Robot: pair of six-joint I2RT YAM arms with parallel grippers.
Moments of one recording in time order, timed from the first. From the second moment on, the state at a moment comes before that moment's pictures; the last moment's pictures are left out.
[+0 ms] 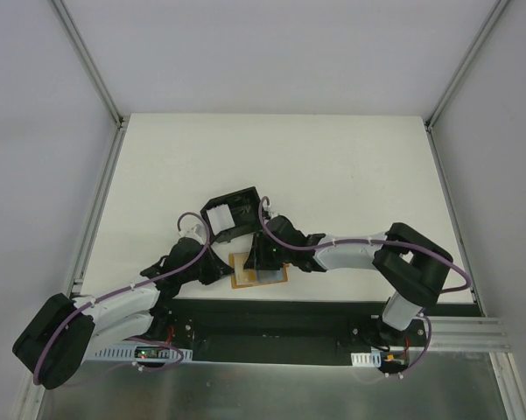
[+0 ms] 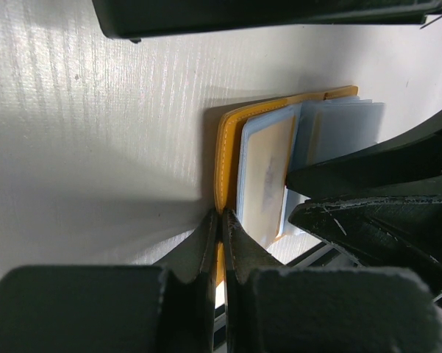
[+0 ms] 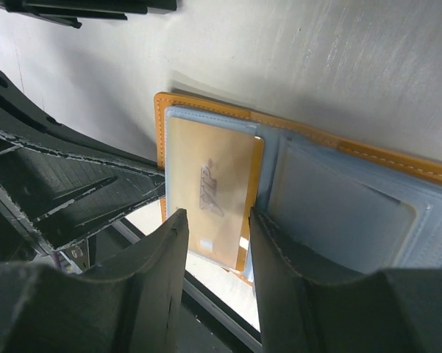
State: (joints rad) left arm -0.61 0.94 0.11 0.09 0.15 -1.06; right arm 1.03 1.68 0.79 0.10 -0.11 0.94
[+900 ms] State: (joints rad) left arm -0.61 0.92 0.10 0.08 0.15 -1.06; right arm 0.92 1.49 1.08 -0.25 0.02 0.67
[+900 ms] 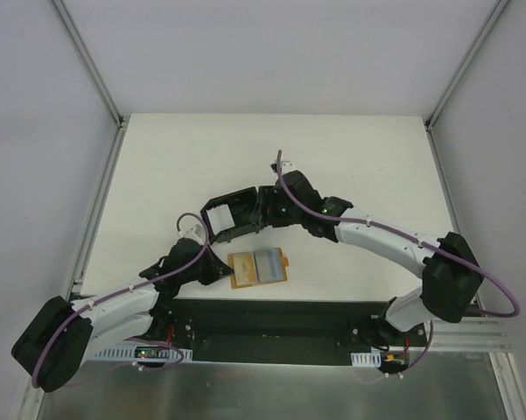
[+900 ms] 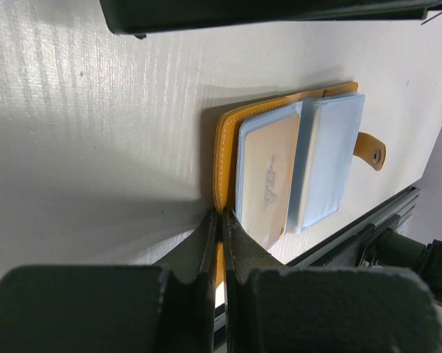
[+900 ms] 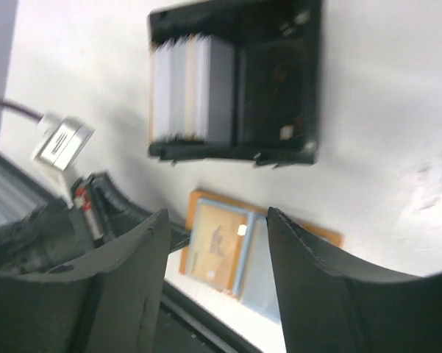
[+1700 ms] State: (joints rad) left arm -0.61 0.89 0.09 0.07 0.15 -1.06; right arm 0.76 1.95 1.55 -0.51 0.02 0.45
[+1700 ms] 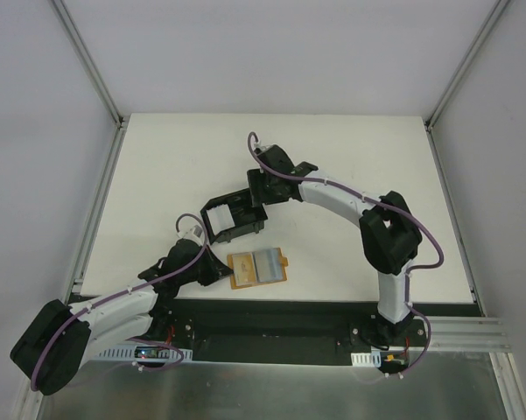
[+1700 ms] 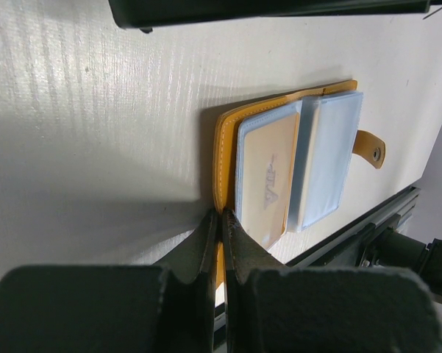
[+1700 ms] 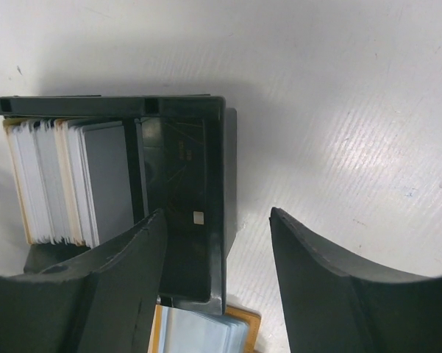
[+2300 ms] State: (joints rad) left arm -0.61 0.90 0.09 0.08 0.15 -1.06; right arm 0.71 1.90 1.39 -0.49 0.05 0.40
